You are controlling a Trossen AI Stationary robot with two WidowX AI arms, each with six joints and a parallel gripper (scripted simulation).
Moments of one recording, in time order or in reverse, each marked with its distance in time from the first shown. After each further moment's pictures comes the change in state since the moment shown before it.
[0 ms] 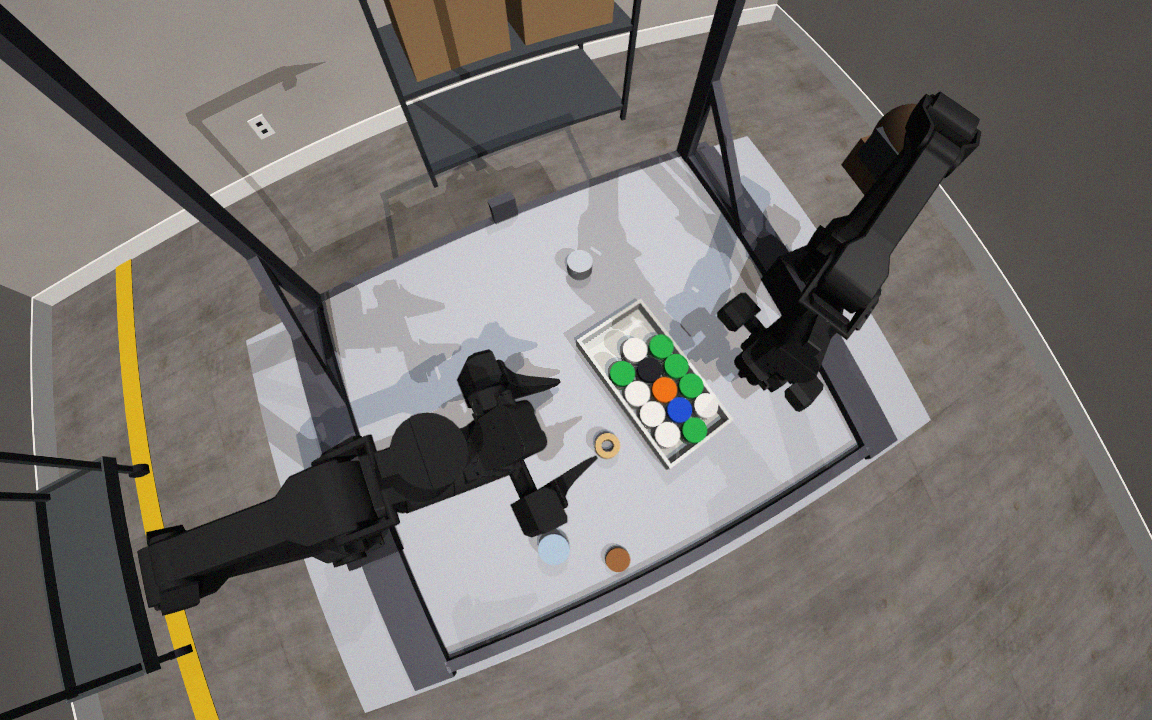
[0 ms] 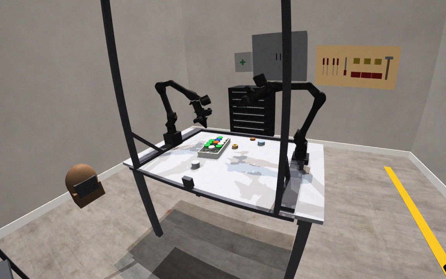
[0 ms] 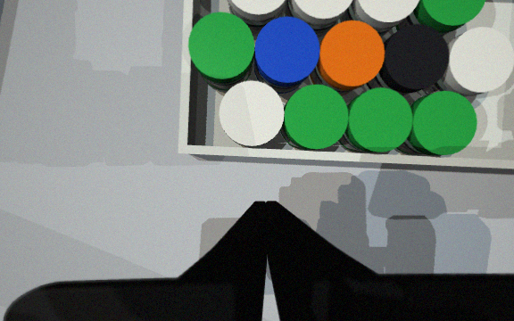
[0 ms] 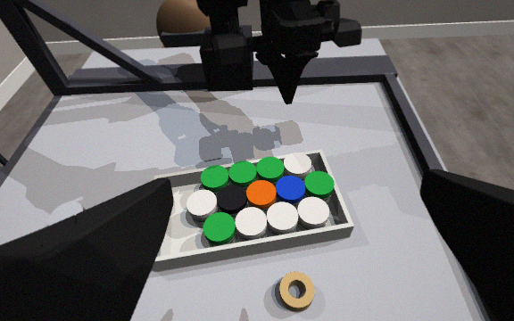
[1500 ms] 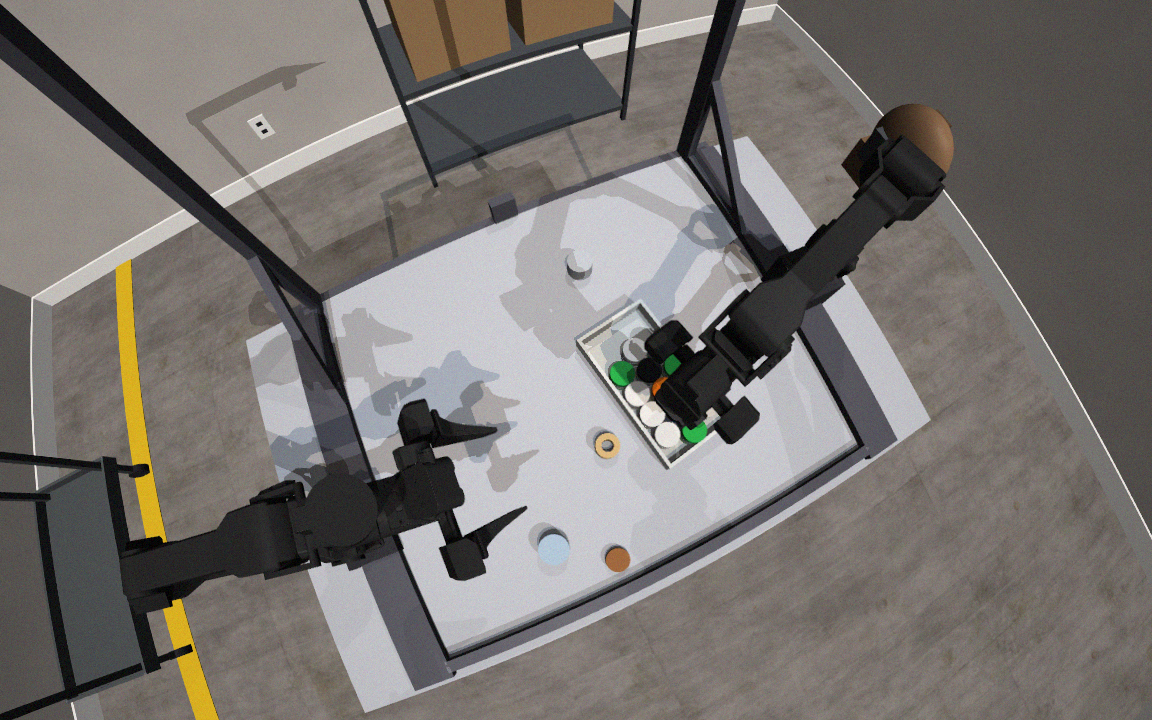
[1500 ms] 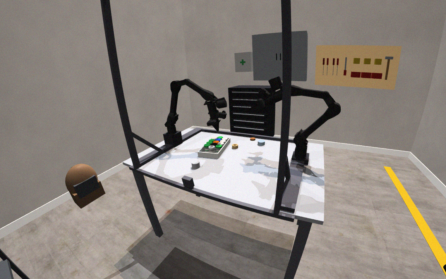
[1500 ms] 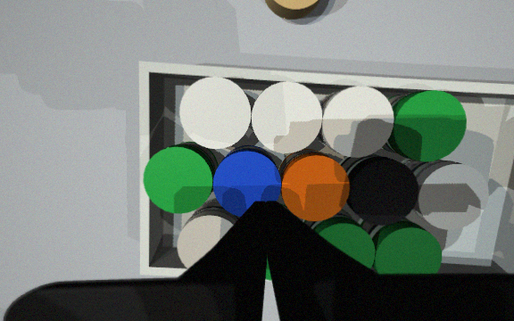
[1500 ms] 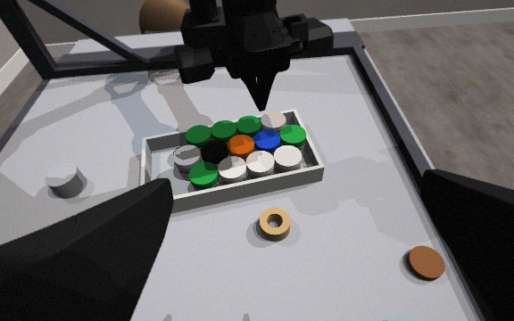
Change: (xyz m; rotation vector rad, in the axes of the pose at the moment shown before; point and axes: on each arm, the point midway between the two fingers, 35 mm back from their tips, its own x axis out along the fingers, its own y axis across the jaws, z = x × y) left arm 0.042 -0.031 0.094 -0.004 0.155 0.037; right arm -0.071 -0.015 -0.054 0.030 -0.009 -0.050
